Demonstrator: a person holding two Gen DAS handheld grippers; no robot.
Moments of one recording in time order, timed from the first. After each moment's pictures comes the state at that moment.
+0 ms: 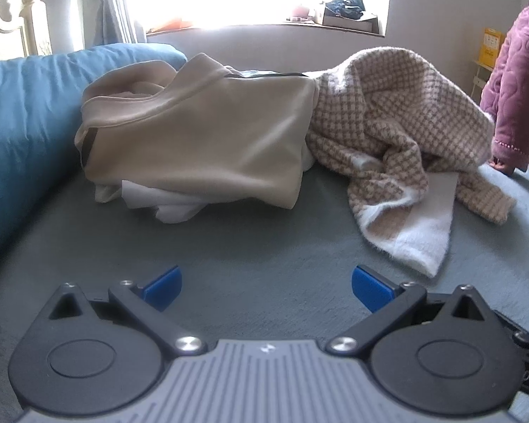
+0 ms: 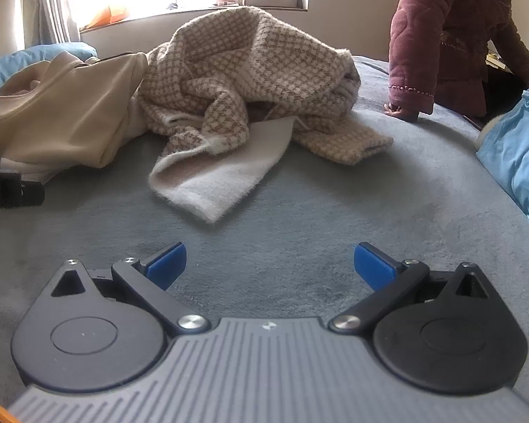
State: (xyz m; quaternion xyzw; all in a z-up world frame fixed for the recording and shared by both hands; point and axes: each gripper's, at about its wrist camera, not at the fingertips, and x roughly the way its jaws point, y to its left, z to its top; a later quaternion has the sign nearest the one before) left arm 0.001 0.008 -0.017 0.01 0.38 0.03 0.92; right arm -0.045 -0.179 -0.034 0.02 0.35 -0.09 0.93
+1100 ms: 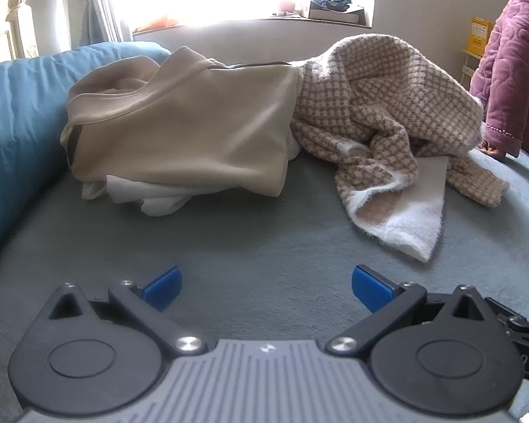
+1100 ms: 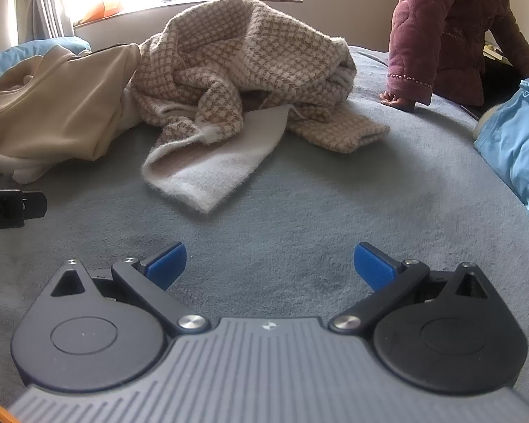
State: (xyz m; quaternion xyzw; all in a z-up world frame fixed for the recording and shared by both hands) left arm -0.001 0.001 -0.027 0.01 0.39 0.01 0.92; right arm -0.044 -0.184 -0.042 0.02 0.37 -0.10 0.92
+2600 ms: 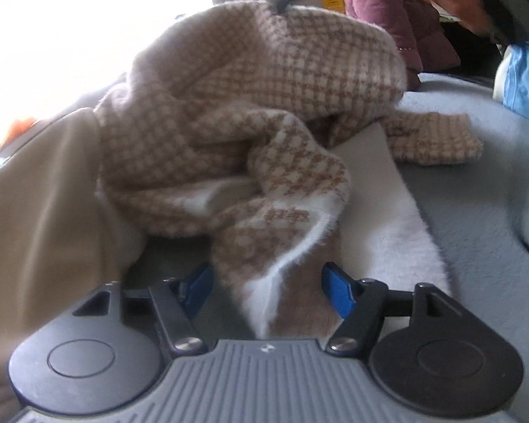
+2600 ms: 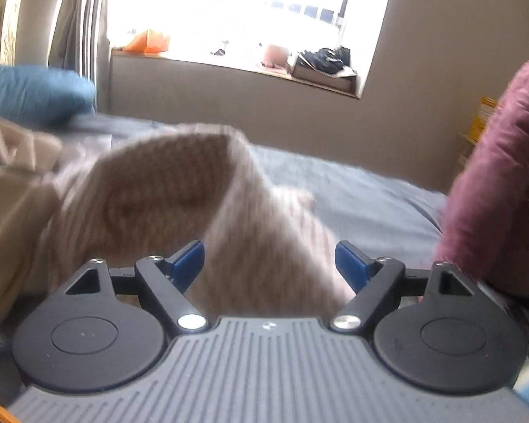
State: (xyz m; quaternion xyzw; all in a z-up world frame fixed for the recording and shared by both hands) left arm 0.140 -0.091 -0.117 0.19 0.31 -0.19 0.91; right arm 0.245 -0.264 0.020 -0.09 0.26 0.03 0.96
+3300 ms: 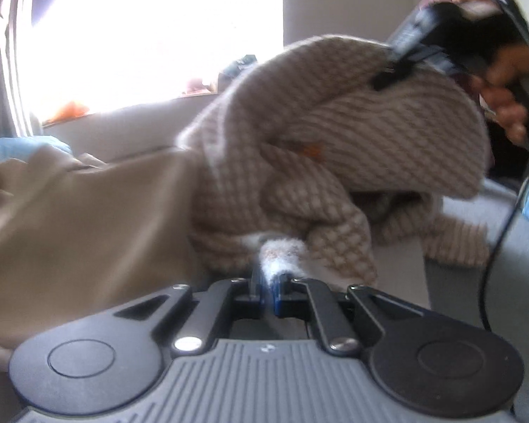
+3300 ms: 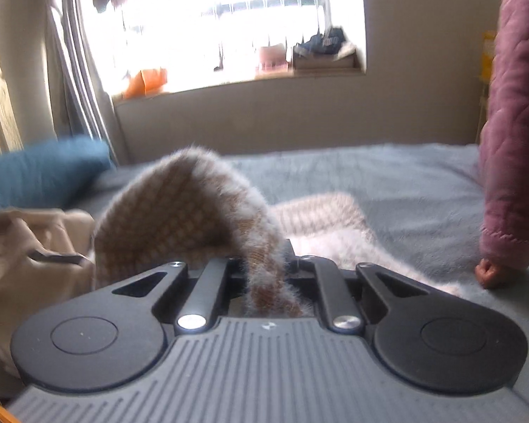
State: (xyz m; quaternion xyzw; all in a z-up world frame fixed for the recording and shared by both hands) left arm 0.113 -0.023 -0.055 0.05 0.24 -0.13 0.96; right arm 0.218 -0.285 0.050 0.05 0.24 0.06 0.97
